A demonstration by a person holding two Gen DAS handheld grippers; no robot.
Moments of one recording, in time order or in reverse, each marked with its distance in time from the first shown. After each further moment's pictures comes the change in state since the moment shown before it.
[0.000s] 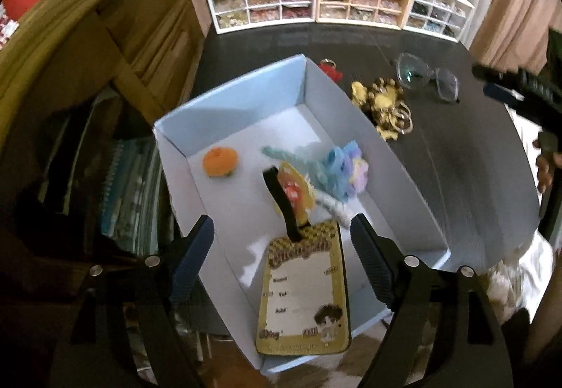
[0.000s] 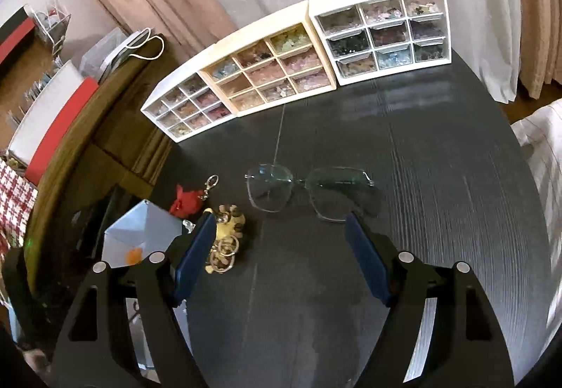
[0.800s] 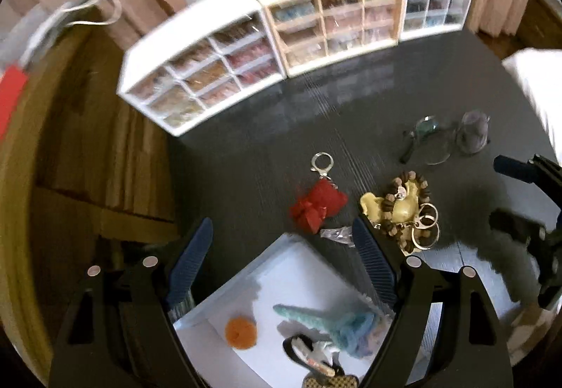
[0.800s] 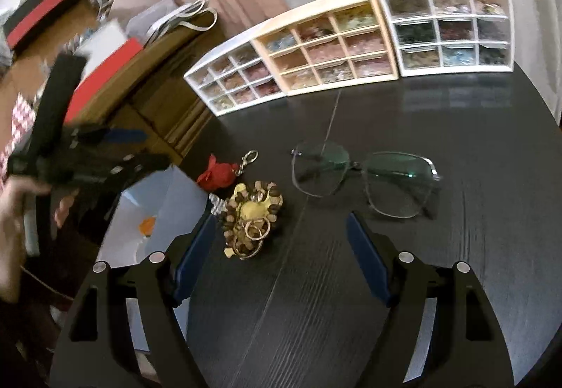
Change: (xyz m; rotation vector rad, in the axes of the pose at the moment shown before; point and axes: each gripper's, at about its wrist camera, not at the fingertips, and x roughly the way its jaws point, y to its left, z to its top) left arm 0.065 -0.062 0.151 0.327 0.052 0.075; right arm 0.034 0.025 -0.025 -0.191 0.021 0.145
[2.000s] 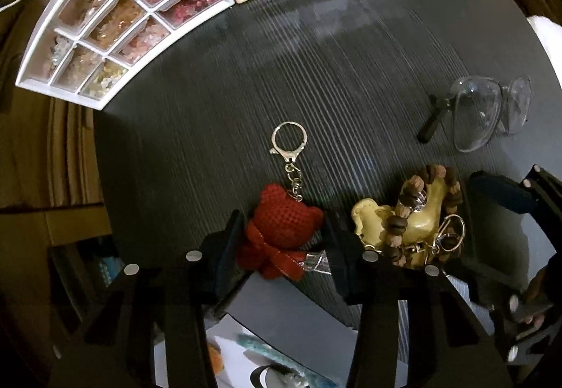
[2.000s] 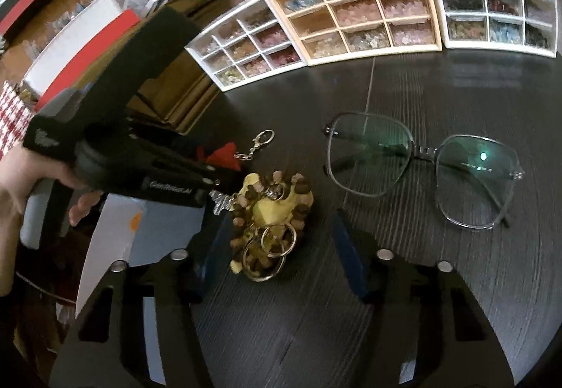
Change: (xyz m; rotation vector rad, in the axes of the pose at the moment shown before) left arm 0.090 -0.019 0.022 0.024 0.250 -0.071; right arm 0.061 0.005 0.005 0.050 0.071 0.039
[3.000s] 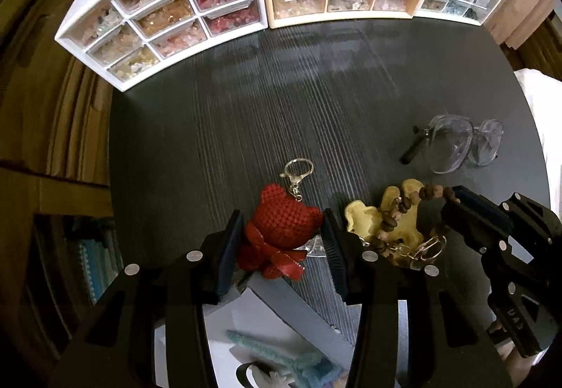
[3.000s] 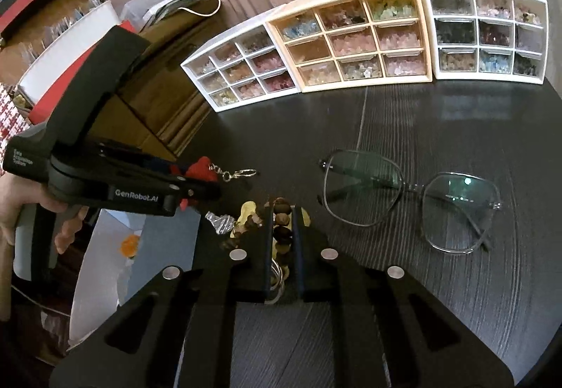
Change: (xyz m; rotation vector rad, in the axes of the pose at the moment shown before) left arm -0.022 0.031 -0.026 -0.146 -0.125 -0.092; right arm -0.020 0.017 0.008 -0.061 -0.092 -0.076
